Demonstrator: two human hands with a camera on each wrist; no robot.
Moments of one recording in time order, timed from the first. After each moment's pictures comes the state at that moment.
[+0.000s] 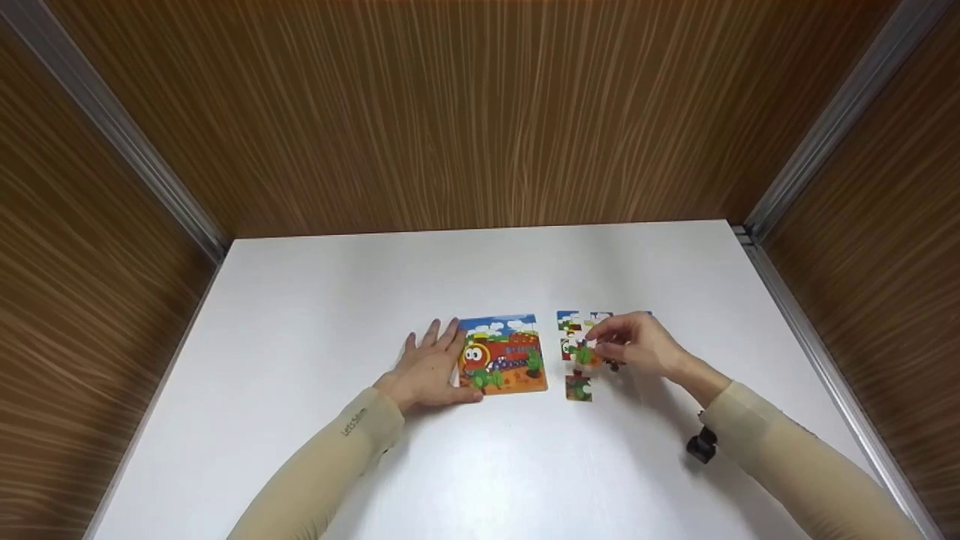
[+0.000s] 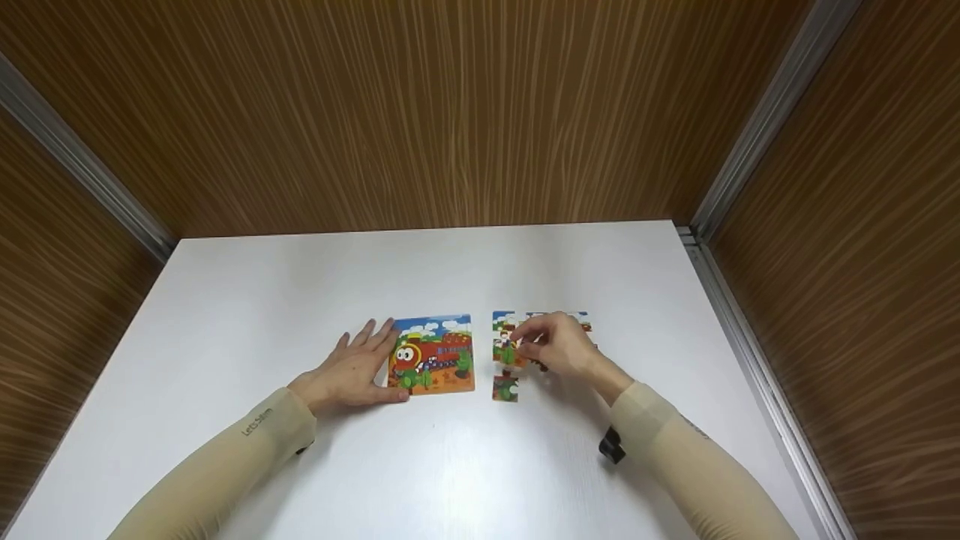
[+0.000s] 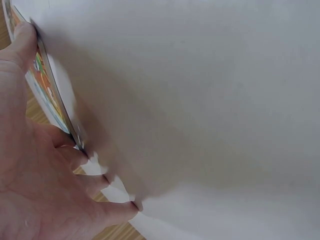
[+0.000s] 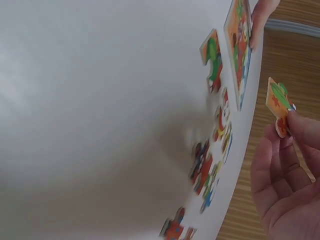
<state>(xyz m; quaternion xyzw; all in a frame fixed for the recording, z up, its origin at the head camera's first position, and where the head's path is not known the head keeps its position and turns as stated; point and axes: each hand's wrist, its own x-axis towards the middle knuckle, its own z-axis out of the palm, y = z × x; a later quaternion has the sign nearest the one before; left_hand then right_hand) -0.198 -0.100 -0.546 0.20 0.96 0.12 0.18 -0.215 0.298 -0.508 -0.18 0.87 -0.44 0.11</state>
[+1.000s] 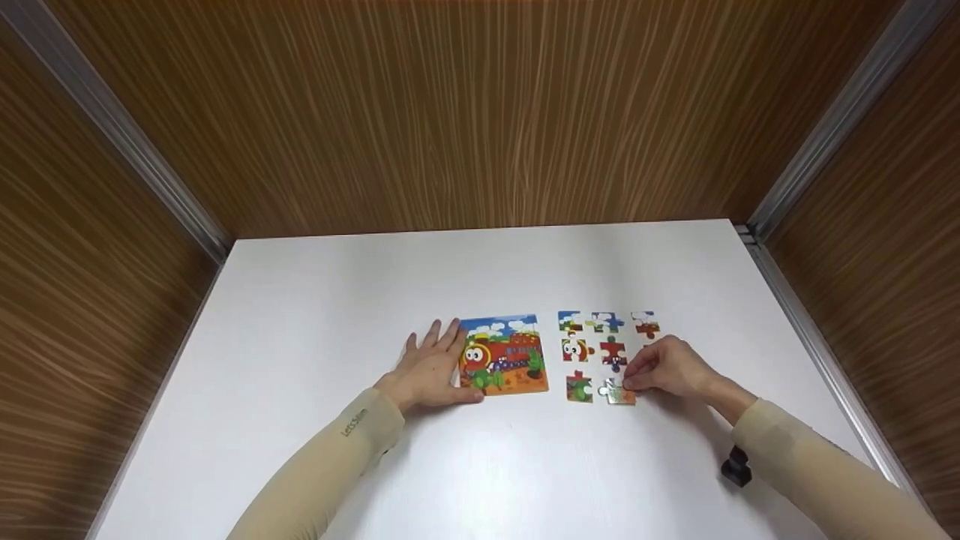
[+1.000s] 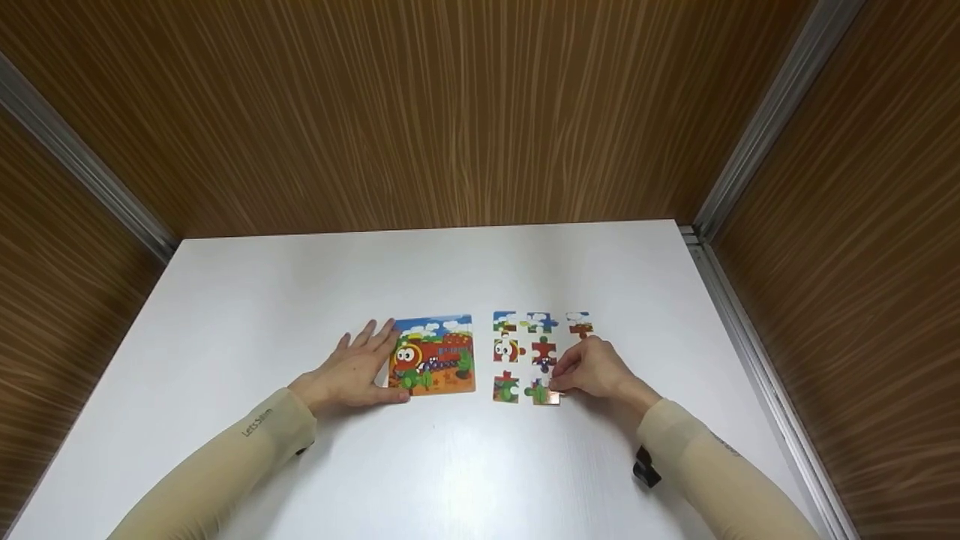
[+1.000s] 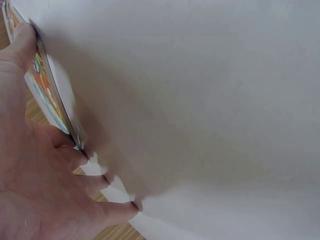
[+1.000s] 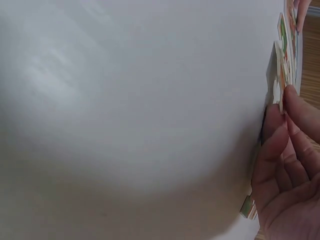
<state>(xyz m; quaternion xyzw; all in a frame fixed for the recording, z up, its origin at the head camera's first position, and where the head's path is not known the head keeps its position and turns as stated) -0.200 -0.099 -0.549 0.20 0.96 0.11 0.18 -0.198 0.344 -0.536 -0.10 0.90 -0.38 0.19</state>
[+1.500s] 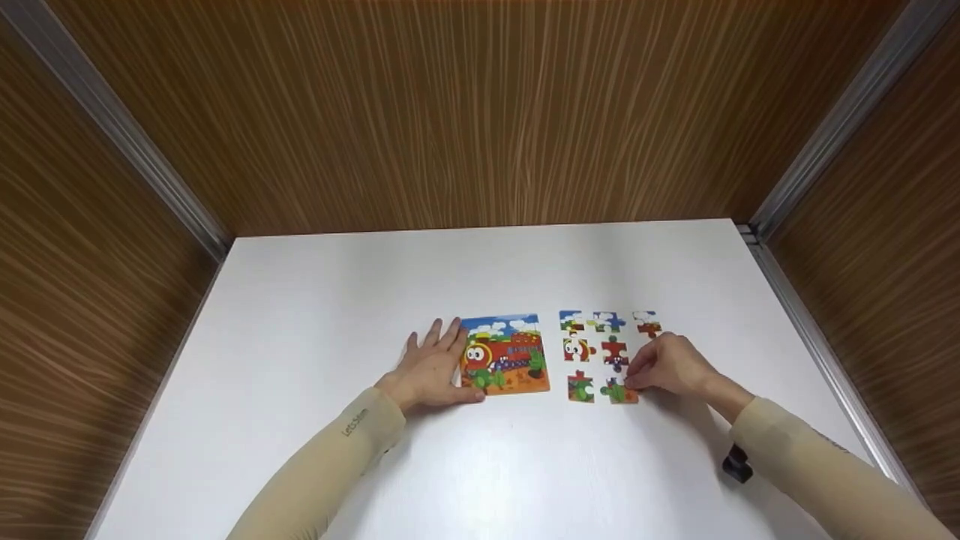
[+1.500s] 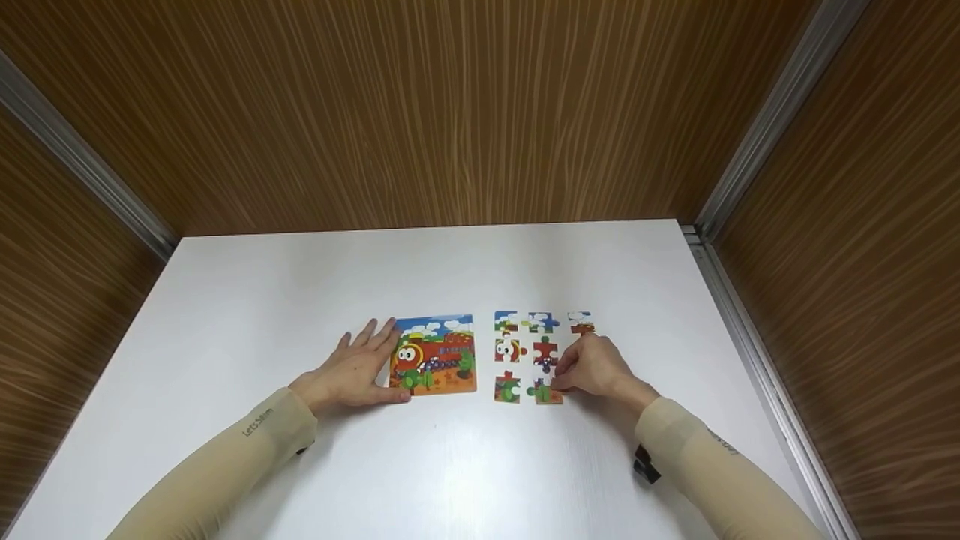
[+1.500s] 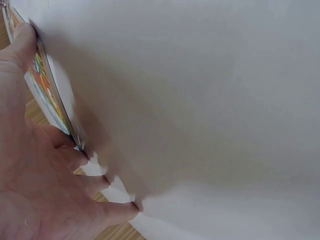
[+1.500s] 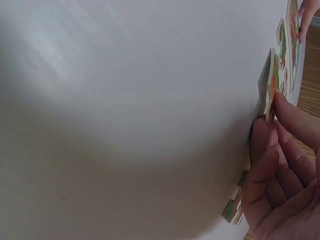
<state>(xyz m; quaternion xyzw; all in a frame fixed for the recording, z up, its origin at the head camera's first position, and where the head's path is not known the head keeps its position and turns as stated) -0.199 -0.100 -0.547 0.20 0.96 0.12 0.18 -0.201 0.335 -0.528 -0.08 0.93 -0.32 0.17</state>
